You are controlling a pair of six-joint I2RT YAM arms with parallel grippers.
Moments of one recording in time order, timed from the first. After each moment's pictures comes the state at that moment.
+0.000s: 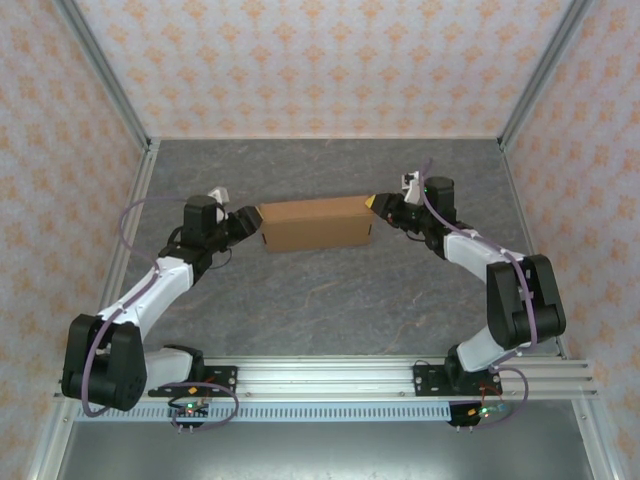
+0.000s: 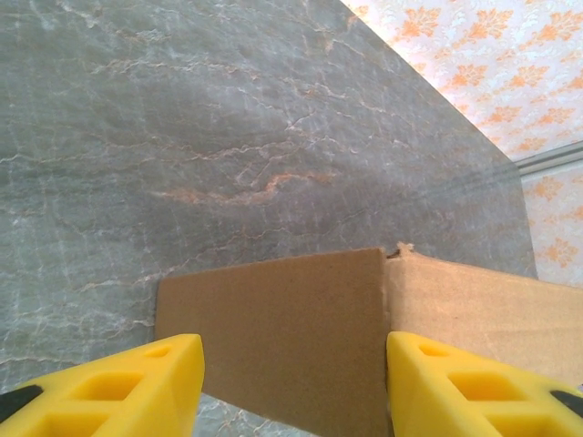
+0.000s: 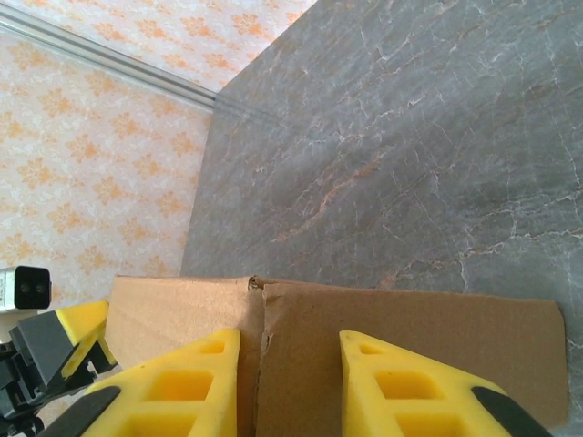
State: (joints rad) left arm -0.14 1.23 0.68 -0.07 0.25 -0.72; right arm 0.19 1.55 0.81 0.24 -0.69 0.75
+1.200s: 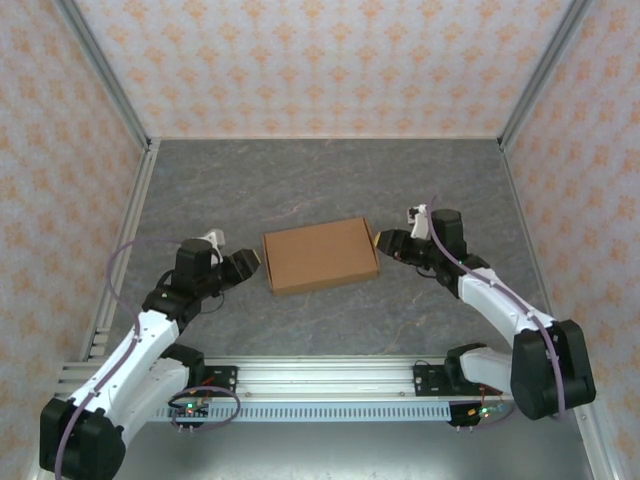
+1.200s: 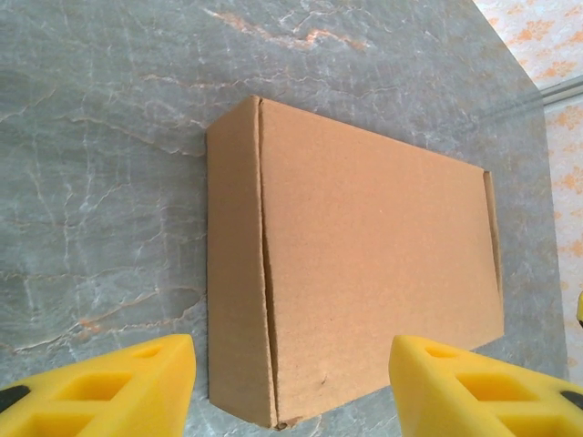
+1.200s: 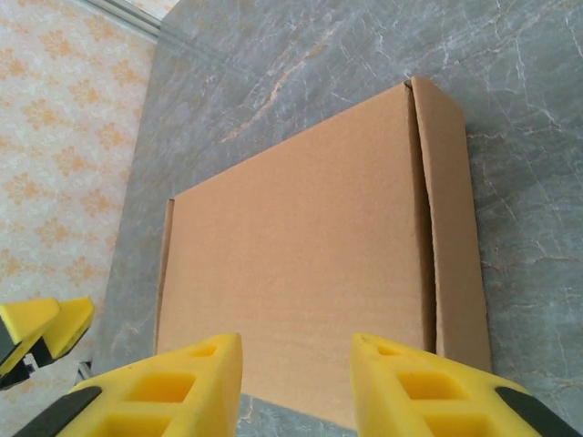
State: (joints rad) left arm -0.23 0.78 0.45 -0.35 0.23 -0.78; right arm 0.25 1.17 0.57 -0.03 -0.58 0.63
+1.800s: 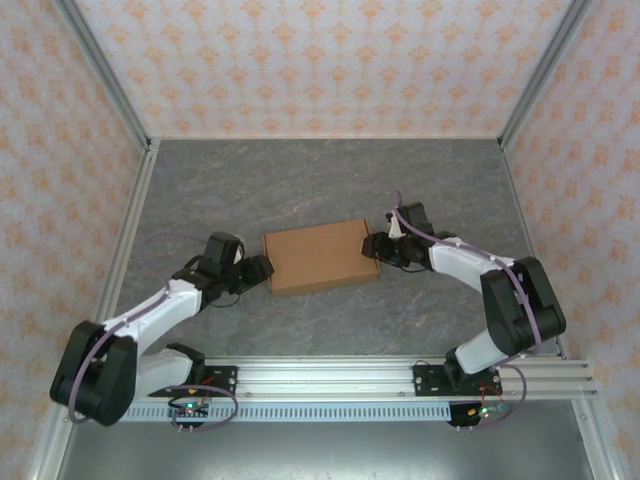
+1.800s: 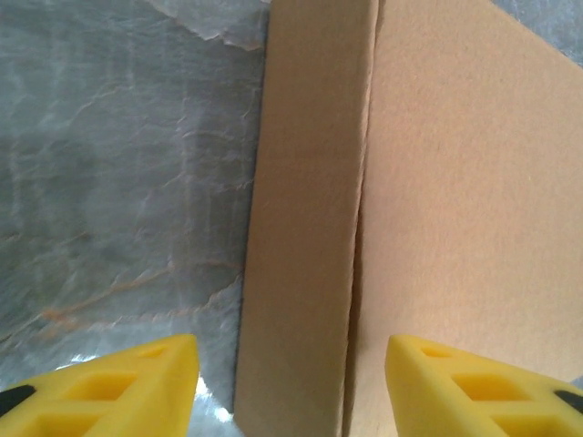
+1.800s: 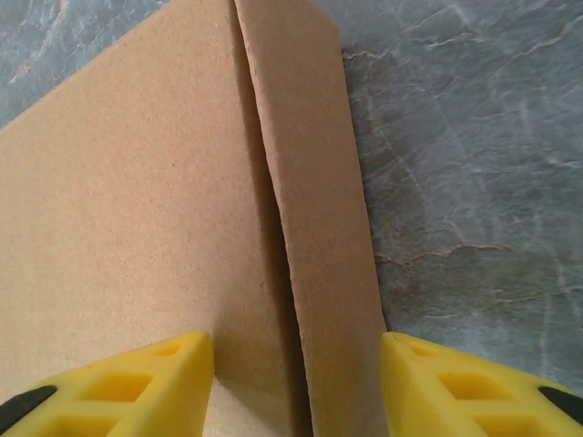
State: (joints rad) left arm -0.30 1.20 0.50 -0.22 0.24 -0.84; right arm 0.35 1.53 0.77 -0.21 -0.37 0.57
